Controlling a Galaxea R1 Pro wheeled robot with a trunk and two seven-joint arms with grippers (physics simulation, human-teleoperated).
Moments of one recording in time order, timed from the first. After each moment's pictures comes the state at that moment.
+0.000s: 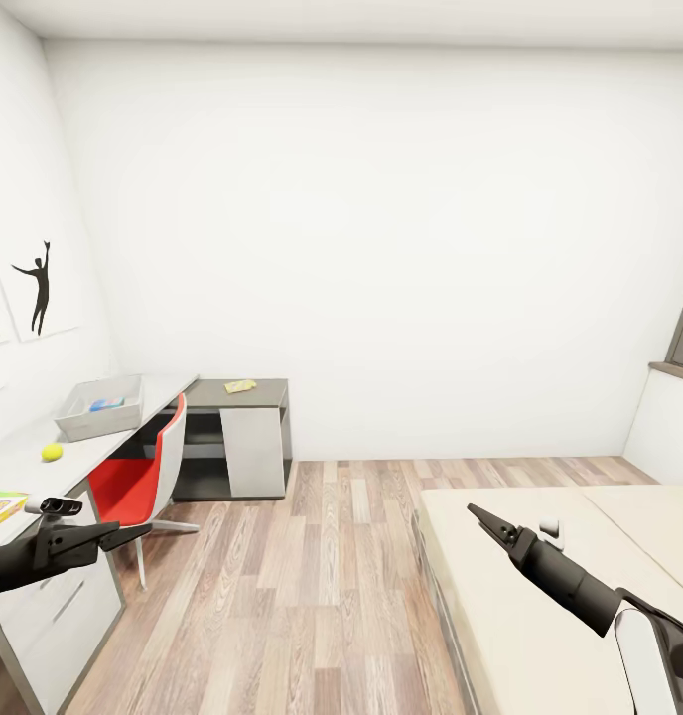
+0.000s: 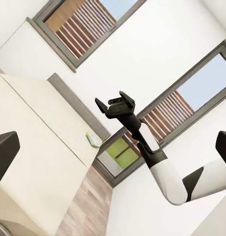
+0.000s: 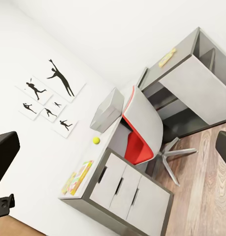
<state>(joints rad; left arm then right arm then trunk) -0.45 0.73 -0.21 -0.93 0.88 0.71 -1.57 -0.20 -0.02 -0.47 -1.49 -0.52 0.87 0.82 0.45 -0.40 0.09</state>
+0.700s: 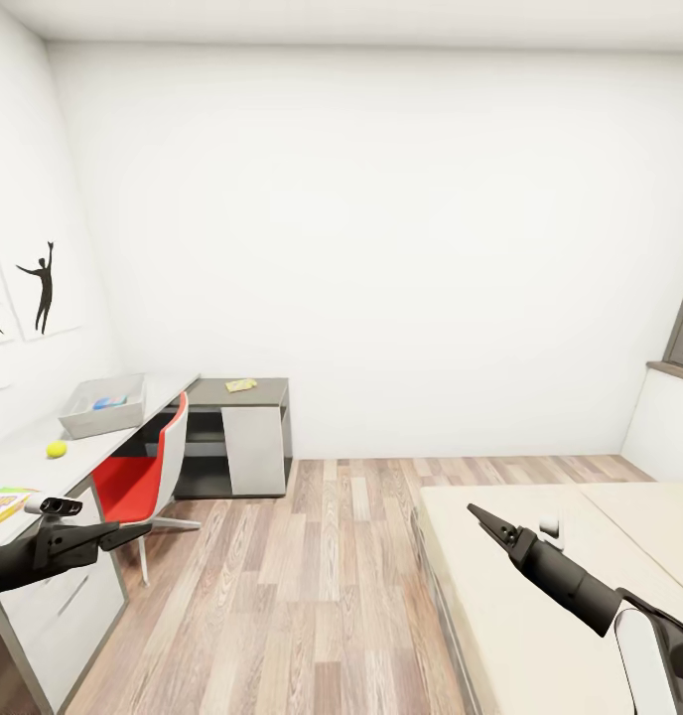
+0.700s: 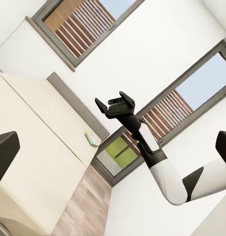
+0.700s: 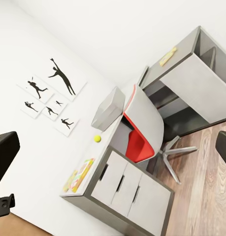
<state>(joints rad) -0.45 0.73 -0.21 -0.93 0.88 0.71 -1.57 -0.20 -0.02 -0.47 -1.49 -0.52 0.87 0.82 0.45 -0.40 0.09</state>
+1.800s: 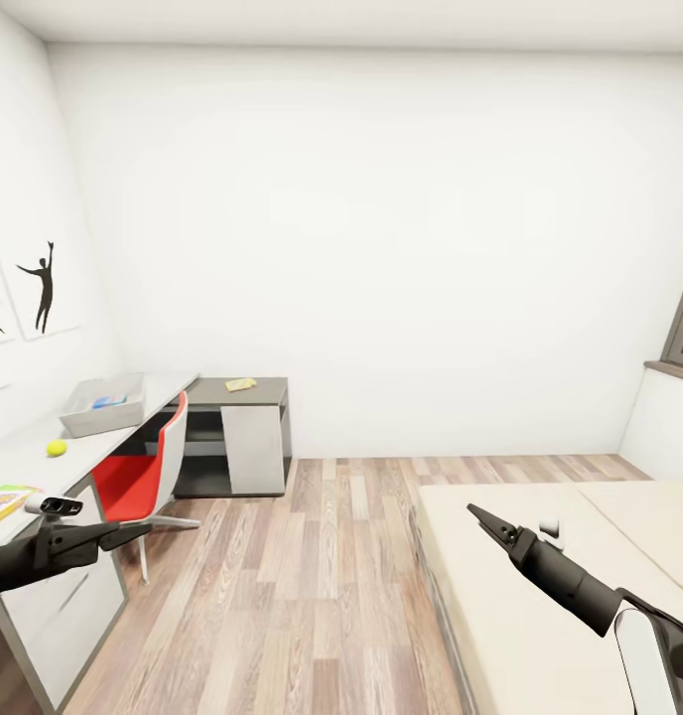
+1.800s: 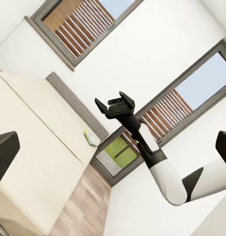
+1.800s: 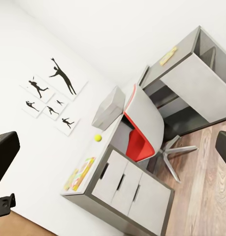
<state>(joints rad) -0.45 0.73 -0.21 -0.93 0.88 0.71 -1.57 -0.20 -0.02 -0.47 -1.49 -0.52 0.88 0.83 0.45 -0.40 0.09</state>
